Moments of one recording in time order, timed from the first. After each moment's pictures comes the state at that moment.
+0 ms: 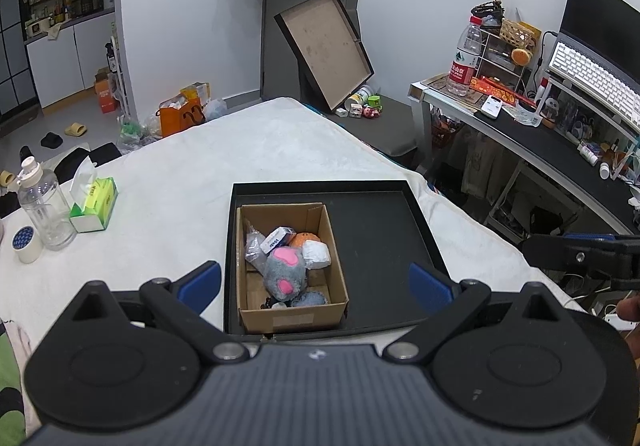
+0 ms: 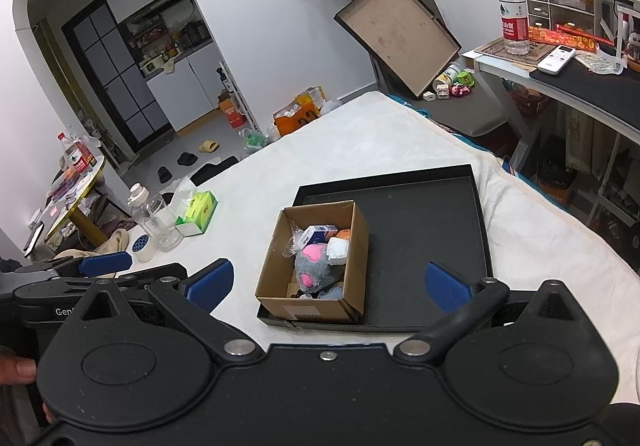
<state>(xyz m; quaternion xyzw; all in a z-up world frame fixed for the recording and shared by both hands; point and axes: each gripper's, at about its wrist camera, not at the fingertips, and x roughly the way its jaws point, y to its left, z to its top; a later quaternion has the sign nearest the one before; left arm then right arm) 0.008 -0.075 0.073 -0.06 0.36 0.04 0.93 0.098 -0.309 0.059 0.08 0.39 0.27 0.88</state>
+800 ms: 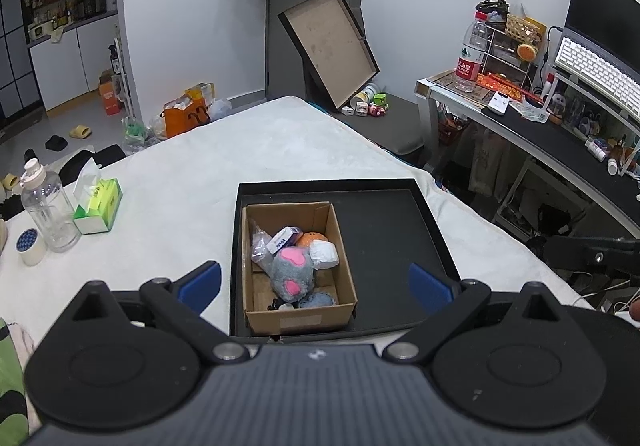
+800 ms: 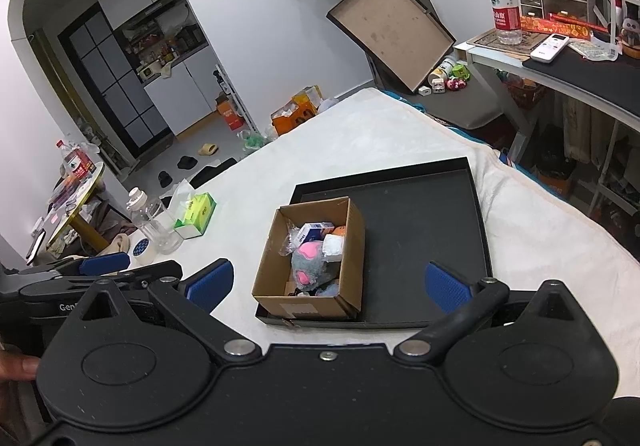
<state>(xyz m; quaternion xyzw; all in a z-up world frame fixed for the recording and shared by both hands) 0.013 -0.069 0.064 -0.05 0.36 0.05 0.93 0.099 -0.318 0.049 0.10 0.39 0.27 0.87</state>
